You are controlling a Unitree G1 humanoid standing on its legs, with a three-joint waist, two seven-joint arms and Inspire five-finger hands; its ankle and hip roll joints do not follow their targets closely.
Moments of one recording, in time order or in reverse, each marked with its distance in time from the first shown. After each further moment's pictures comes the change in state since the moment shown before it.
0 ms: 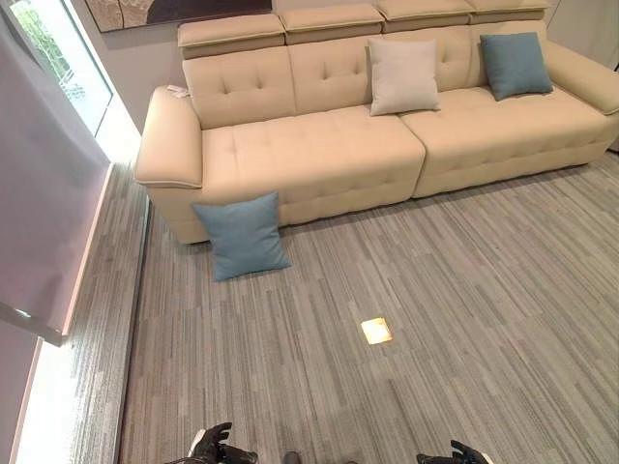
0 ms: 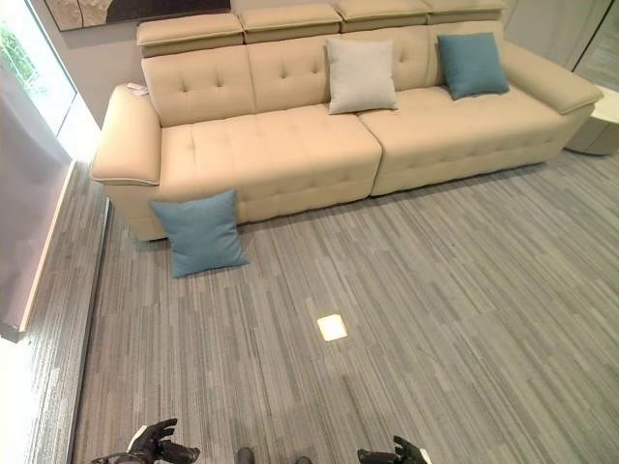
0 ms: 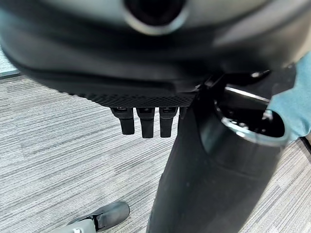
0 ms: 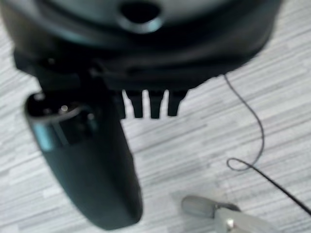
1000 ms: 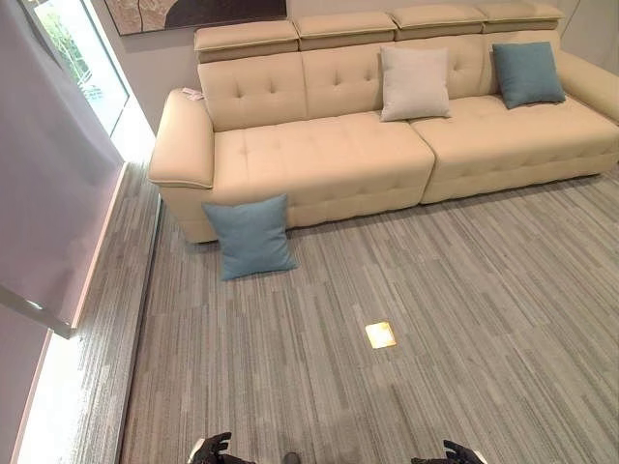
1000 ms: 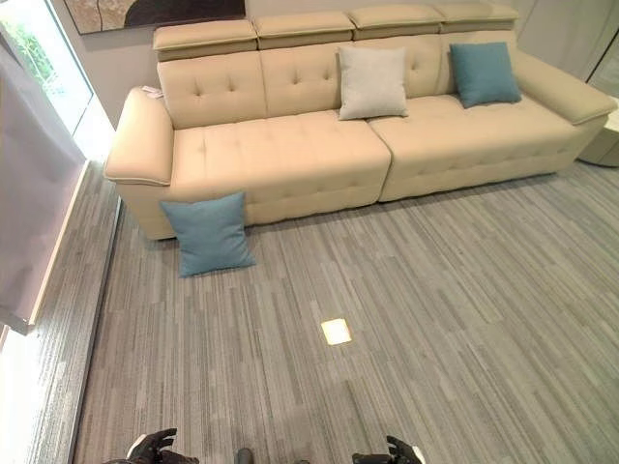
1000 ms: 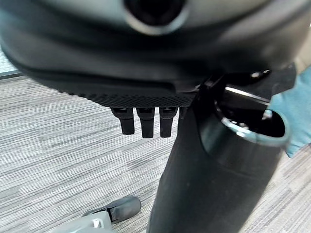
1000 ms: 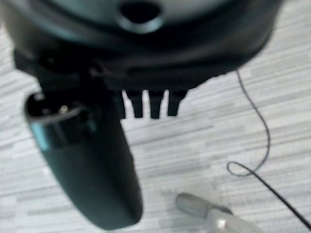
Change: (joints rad) left arm 0.005 -0.004 0.000 0.038 0.000 0.002 -0.016; right arm -0.011 0.004 0.049 0.002 -0.052 0.011 0.000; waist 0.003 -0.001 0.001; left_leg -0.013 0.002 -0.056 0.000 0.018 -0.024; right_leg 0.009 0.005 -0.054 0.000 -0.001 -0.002
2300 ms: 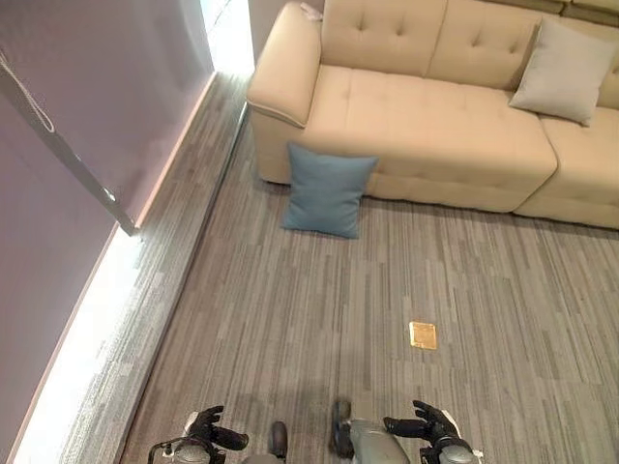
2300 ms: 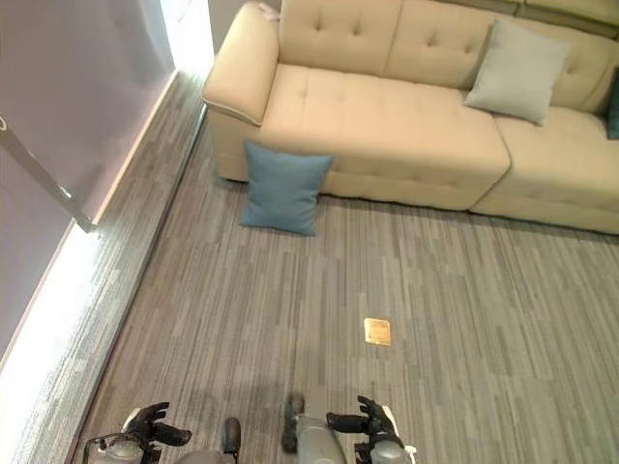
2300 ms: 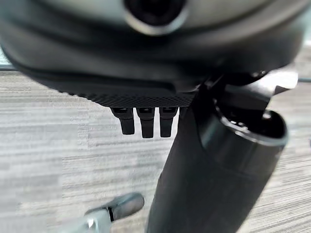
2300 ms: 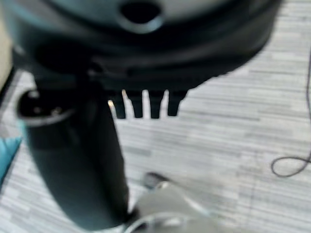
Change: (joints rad) left arm -0.115 0.008 -0.003 0.059 -0.019 -0.006 0.027; right arm -0.098 0.065 0.015 -0.038 -0.041 0.007 0.000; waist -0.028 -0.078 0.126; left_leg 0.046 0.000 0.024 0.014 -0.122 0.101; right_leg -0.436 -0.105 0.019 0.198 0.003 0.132
